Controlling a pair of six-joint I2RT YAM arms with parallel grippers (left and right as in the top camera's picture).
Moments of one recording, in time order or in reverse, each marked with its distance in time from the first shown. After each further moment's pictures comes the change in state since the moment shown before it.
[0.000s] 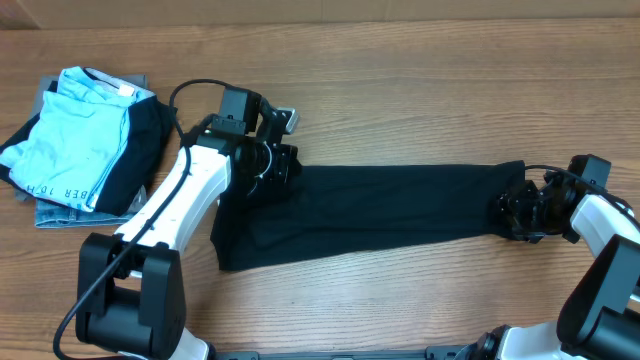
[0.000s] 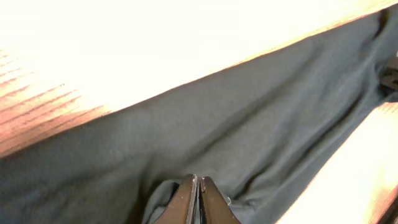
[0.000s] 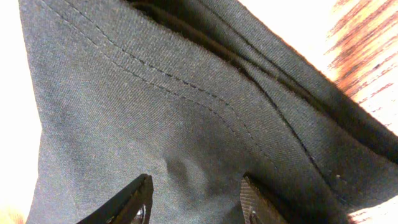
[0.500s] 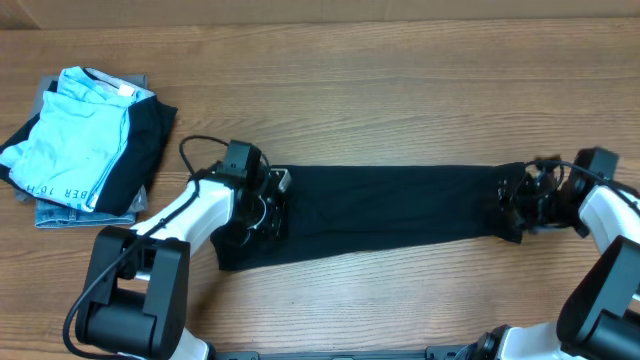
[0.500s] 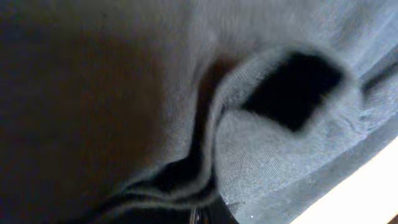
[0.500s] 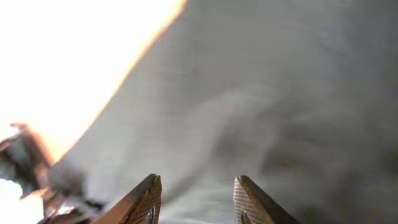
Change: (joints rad) left arm 0.000 -0.002 -0.326 0.059 -0.053 0.000; right arm -0.001 -0.007 0.098 -0.155 -0.288 -0.257
